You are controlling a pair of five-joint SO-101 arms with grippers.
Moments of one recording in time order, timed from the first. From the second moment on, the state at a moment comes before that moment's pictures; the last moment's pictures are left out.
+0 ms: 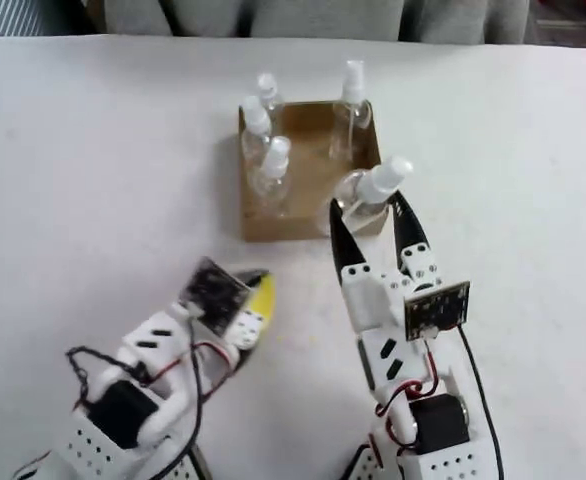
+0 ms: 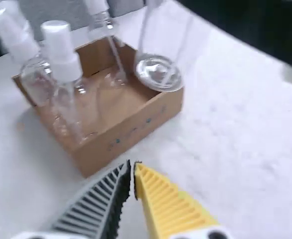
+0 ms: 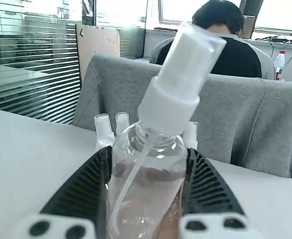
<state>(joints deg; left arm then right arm) 31.0 -90.7 81.9 46.3 -0.1 -18.4 -102.5 85.0 20.7 6.4</state>
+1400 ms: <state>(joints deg) 8.7 -103.4 97.1 46.5 -8.4 -9.1 -15.7 65.8 -27.3 8.3</state>
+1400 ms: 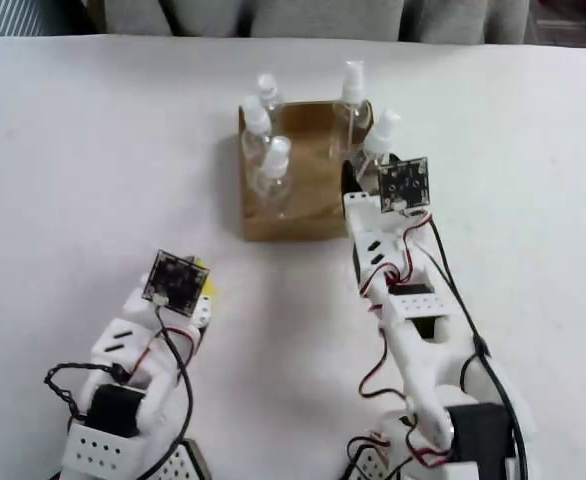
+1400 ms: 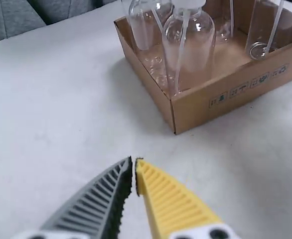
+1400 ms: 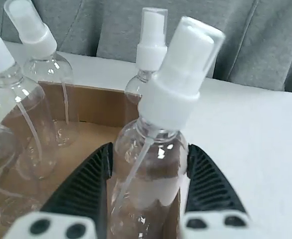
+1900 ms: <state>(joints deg) 8.7 -103.4 97.1 46.5 -8.4 -9.1 -7.2 60.9 -27.5 10.2</state>
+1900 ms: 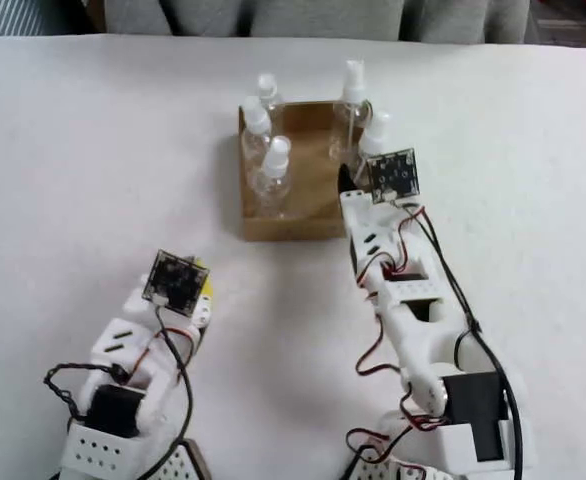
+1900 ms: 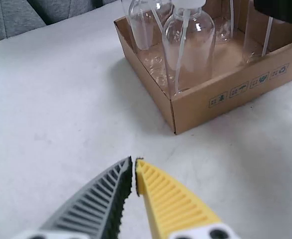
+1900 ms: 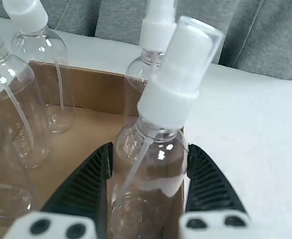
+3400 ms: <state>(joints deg) 8.7 -103.4 97.1 46.5 -8.4 -9.3 -6.6 61.4 -27.9 10.2</state>
